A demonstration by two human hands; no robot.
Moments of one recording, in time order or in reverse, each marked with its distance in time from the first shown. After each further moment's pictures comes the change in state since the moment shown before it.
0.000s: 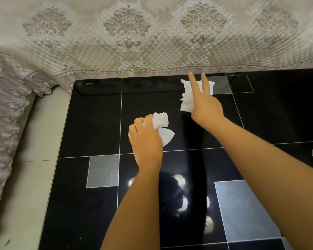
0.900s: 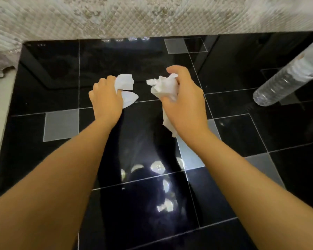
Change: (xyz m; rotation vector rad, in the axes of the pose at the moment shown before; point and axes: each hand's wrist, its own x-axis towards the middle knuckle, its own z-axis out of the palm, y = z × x) left_hand -0.018 -0.003 -0.022 -0.009 -0.172 0.151; right_hand -0.190 0.006 -0.007 0.621 0.393 0.020
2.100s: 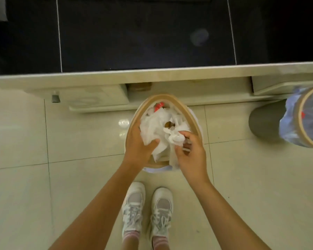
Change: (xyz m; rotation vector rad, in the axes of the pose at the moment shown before) left_hand -0.649 -0.021 0.000 -0.788 -0.628 -0.439; right_hand -0.590 0.136 -0.091 0.273 -0.200 0.601
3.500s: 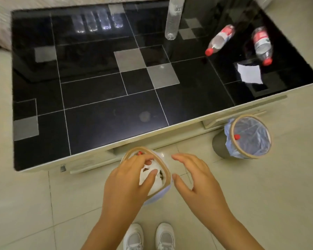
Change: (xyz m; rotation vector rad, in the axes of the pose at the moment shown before) left_hand -0.131 0.235 -0.032 0.694 -0.018 0.487; right_hand -0.088 -0.196 -0.152 -0.452 0.012 -0.378
